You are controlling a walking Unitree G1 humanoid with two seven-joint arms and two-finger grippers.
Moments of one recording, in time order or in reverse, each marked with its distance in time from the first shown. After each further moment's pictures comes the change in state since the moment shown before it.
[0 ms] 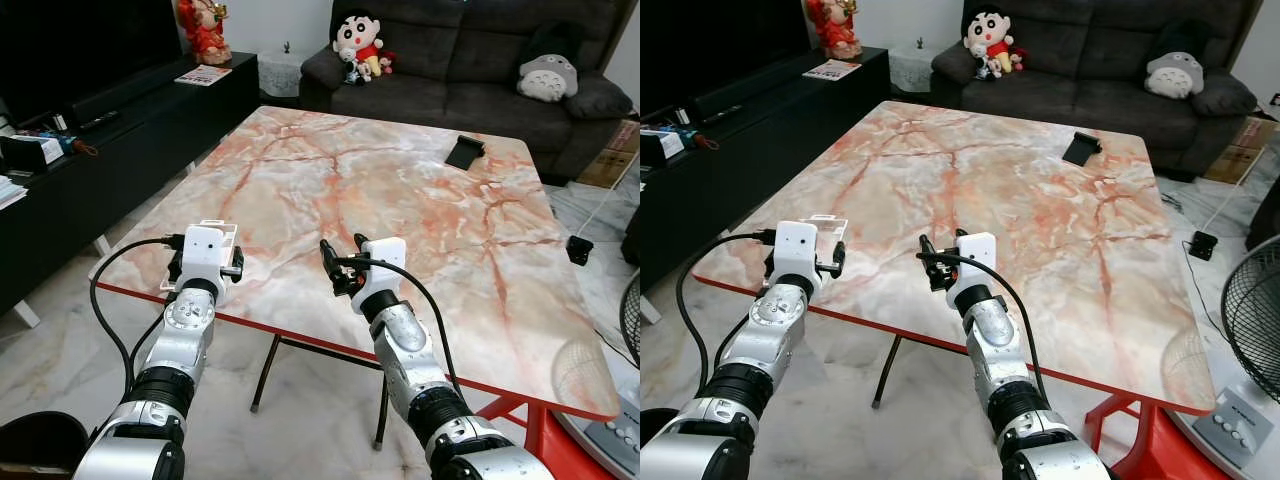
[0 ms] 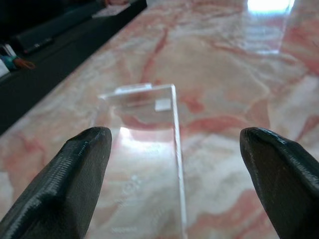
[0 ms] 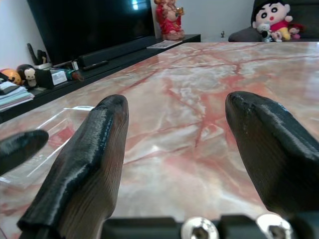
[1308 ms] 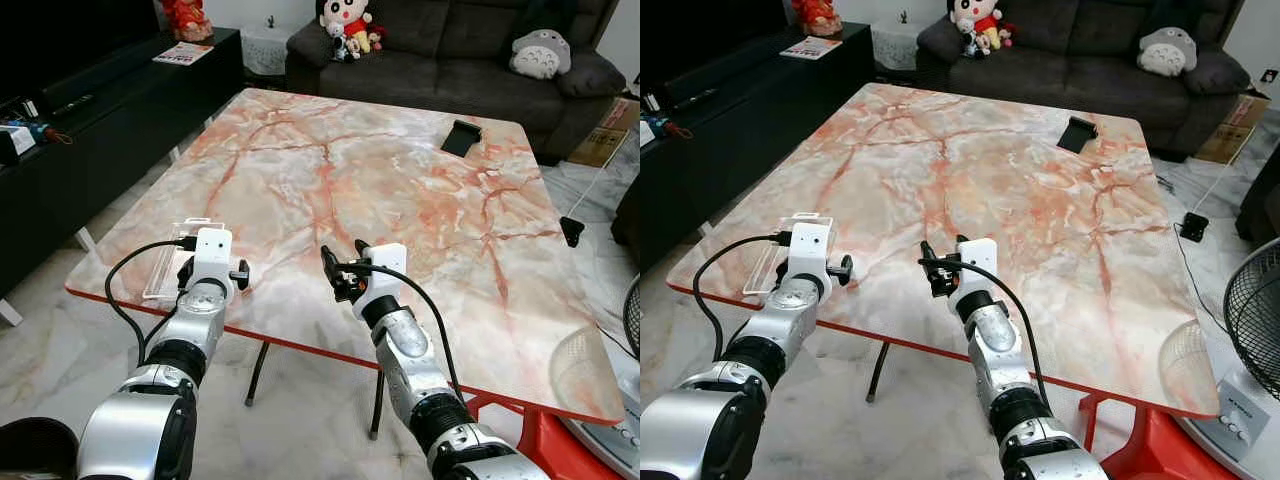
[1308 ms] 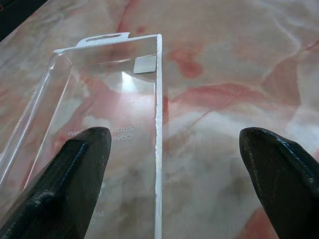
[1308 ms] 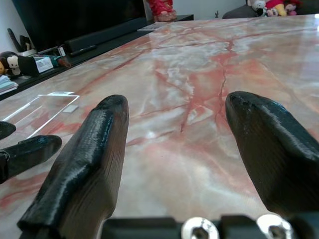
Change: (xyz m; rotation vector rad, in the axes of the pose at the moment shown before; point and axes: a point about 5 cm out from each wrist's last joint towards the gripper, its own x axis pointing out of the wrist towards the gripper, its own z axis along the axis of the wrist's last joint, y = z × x) left arm 0.015 -0.008 -0.003 -0.022 0.194 0.037; right arm -0.005 -0.001 -0.006 0.006 0.018 0.001
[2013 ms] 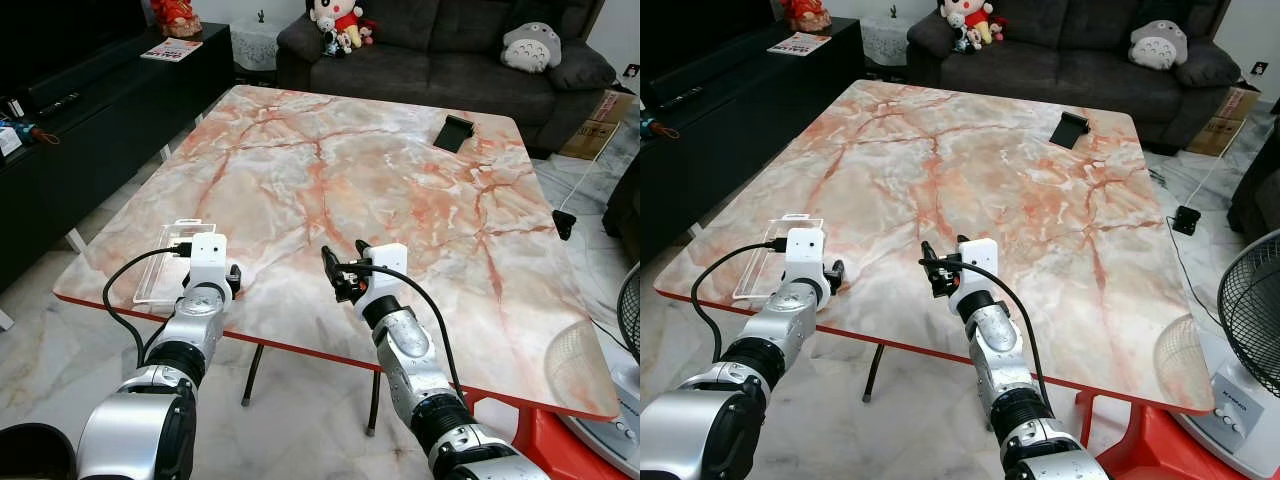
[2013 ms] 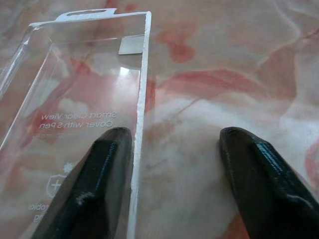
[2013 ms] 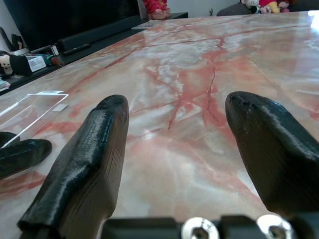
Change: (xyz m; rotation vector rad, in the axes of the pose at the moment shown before) left arm 0.000 0.002 -0.005 -0.065 0.033 0.006; right arm -0.001 -0.001 0.000 -0.003 0.004 0.000
